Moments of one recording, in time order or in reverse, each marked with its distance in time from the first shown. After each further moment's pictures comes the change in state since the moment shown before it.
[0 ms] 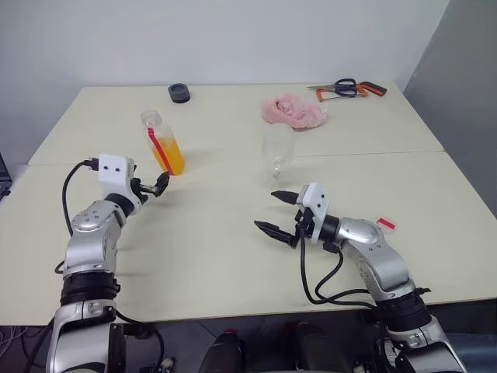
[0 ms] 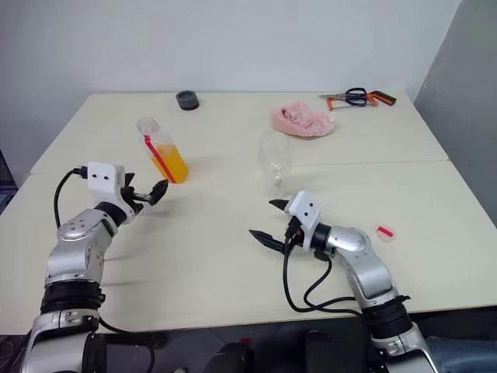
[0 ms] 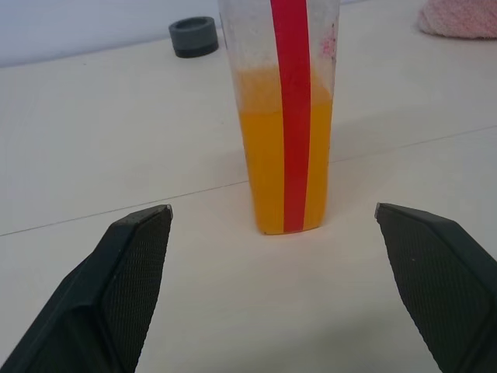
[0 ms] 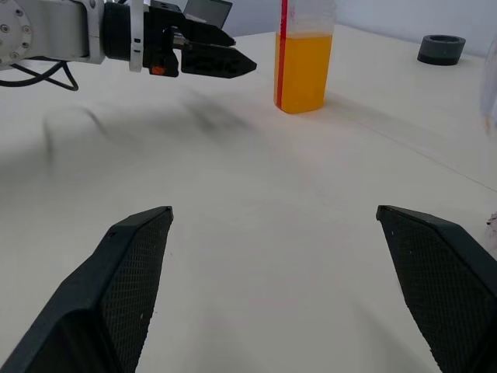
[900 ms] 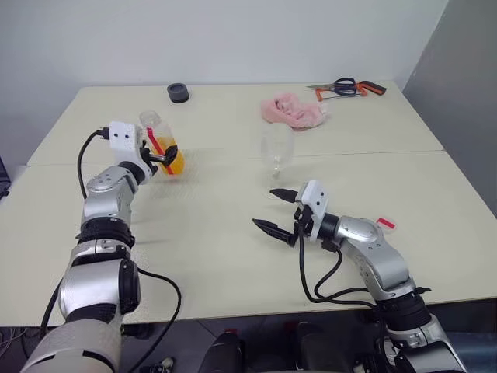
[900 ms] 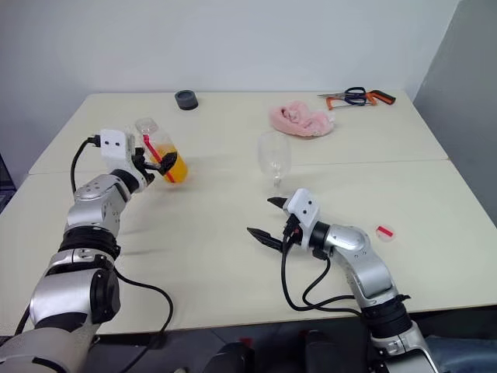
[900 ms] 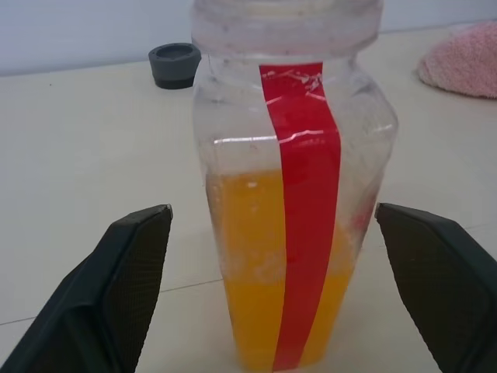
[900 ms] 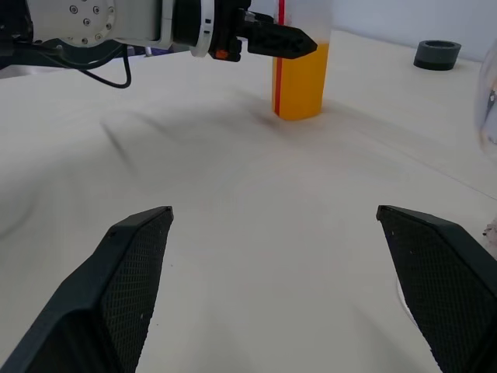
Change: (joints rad) left arm -0.418 -0.003 -0.037 0.574 0.055 -0.181 -0.045; right arm -0.008 0.001 0.008 -0.026 0.010 0.023 -0.024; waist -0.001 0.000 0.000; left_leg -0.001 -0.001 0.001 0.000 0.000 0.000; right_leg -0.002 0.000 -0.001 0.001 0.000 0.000
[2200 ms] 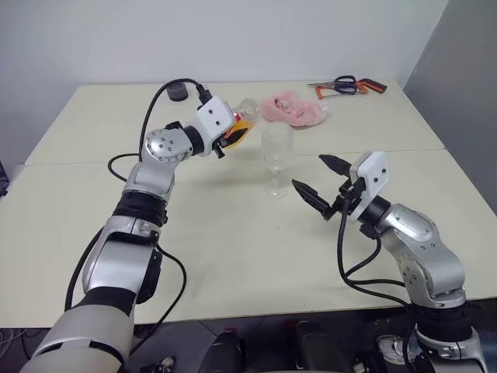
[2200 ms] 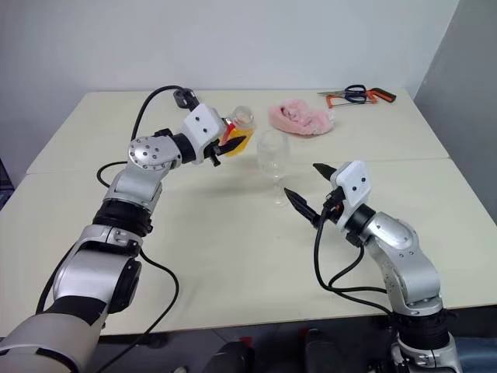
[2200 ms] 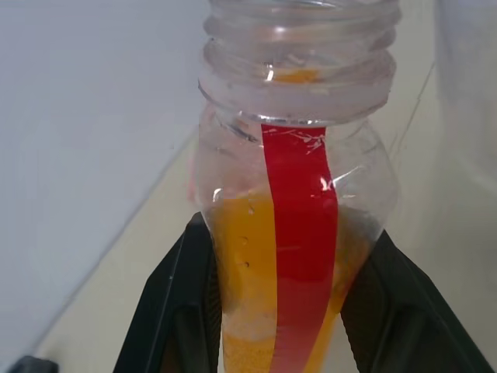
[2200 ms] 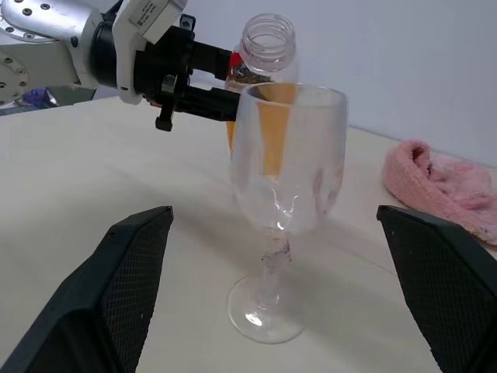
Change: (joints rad) left arm -0.140 -0.097 -0.387 -0.208 0.295 -0.297 -0.192; right arm 0.046 -0.098 -0.228 -0.275 0.115 0.134 -0.215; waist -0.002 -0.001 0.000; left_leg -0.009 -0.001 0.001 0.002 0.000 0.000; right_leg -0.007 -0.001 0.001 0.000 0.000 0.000
